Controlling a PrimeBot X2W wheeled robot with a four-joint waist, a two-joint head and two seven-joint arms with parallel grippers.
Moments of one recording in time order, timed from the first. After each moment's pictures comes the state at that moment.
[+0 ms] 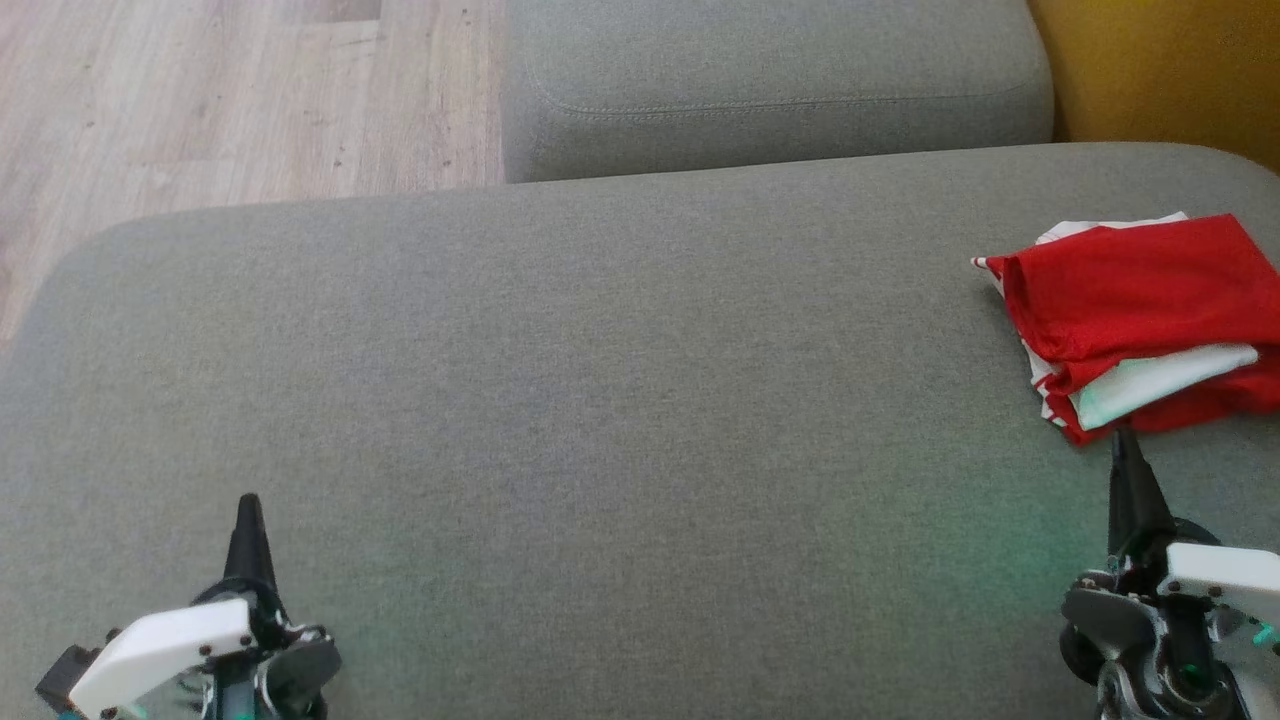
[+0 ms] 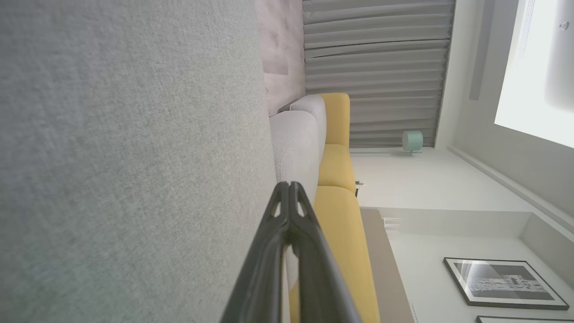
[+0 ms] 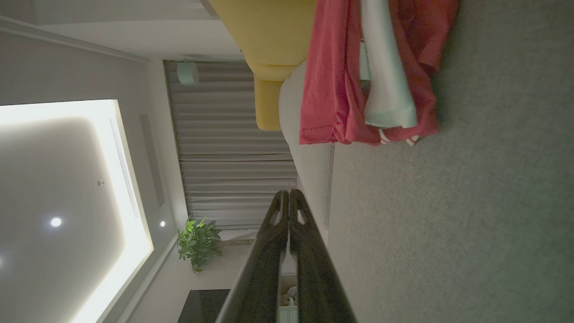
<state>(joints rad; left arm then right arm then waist) -0.05 0.05 0.07 0.28 -1.56 -0.12 0.10 -0.05 -0.05 -0.12 0.29 1.56 0.13 0.09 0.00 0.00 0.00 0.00</state>
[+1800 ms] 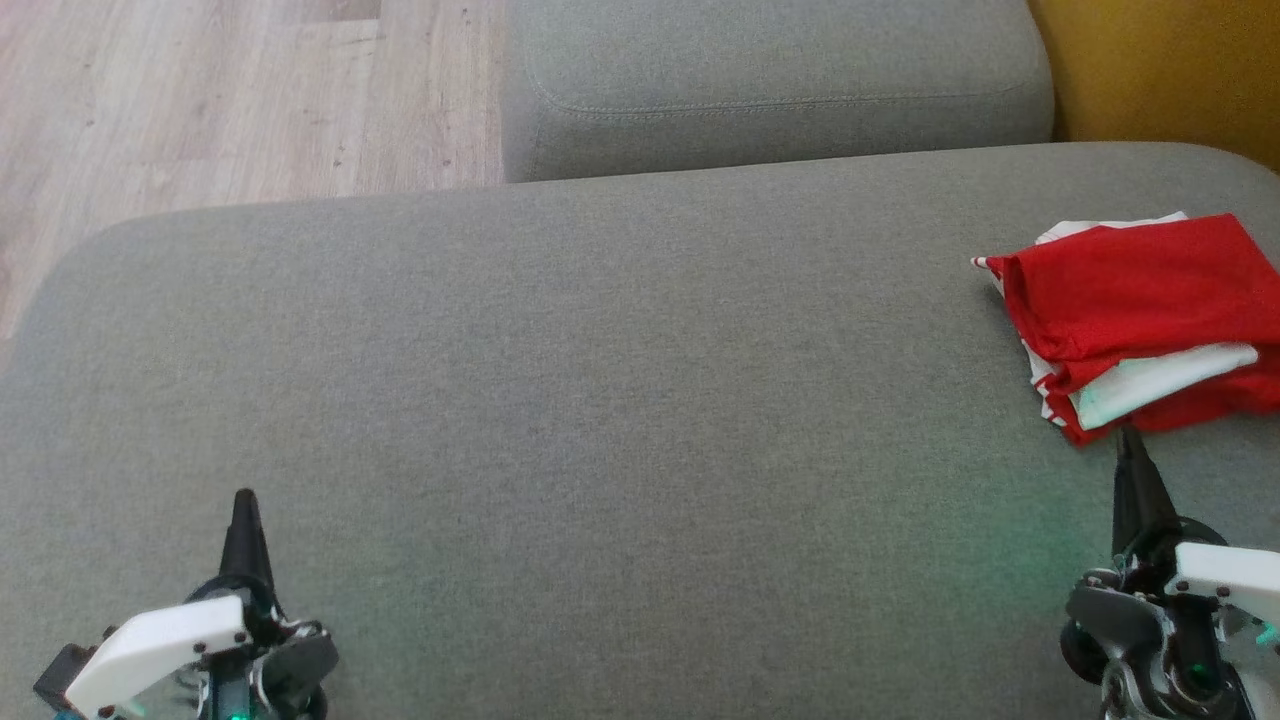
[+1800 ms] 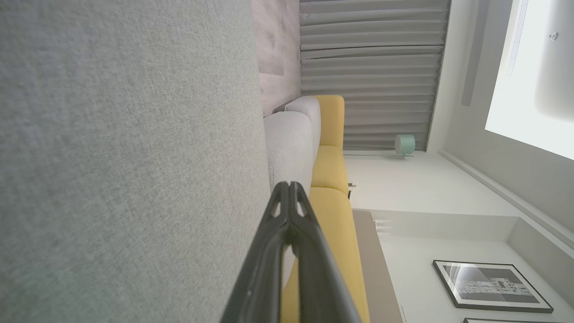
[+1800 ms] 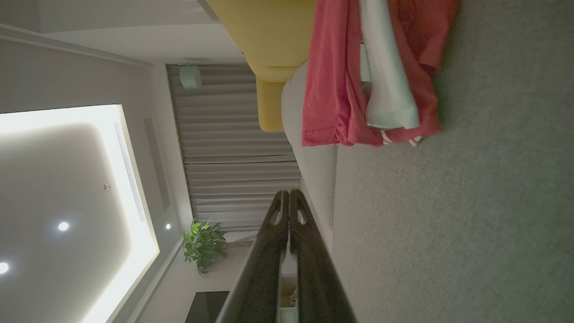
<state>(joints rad) -0.06 0.04 0.08 0.28 -1.60 -0.12 0.11 -0.05 -0.05 -0.13 0.28 1.60 0.13 0.11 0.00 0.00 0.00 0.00</state>
